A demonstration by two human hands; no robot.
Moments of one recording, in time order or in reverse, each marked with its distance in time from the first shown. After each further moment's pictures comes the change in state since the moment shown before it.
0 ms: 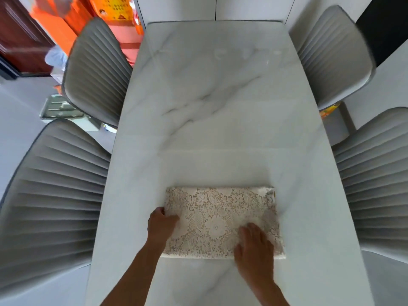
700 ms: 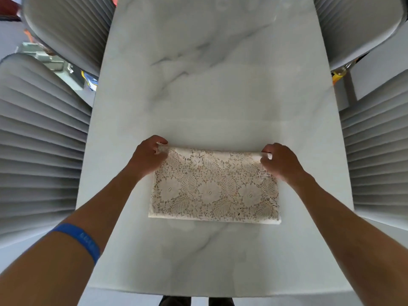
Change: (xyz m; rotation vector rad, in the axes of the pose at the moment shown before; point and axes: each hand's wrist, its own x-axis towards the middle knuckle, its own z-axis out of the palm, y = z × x) left_hand 0.059 0.035 -0.019 0.292 -0.141 0.513; right_hand 0.137 0.057 -0.087 0.004 -0.047 -0.027
